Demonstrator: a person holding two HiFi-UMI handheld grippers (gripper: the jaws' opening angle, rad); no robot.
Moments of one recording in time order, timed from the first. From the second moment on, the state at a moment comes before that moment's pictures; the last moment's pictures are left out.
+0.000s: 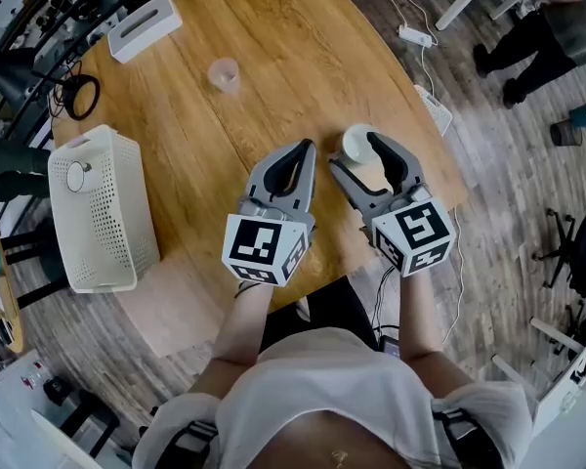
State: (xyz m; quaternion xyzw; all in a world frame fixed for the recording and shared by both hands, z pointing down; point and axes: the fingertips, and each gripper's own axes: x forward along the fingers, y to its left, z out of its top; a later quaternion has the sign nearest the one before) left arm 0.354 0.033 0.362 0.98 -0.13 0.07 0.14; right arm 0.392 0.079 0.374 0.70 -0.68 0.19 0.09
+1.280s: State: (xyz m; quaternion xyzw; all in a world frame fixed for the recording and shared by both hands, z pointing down) left arm 0.389 0.001 0.445 0.96 -0.13 0.11 0.21; right arm 0.425 0.077 0.508 0.40 -0.74 0.26 0.47
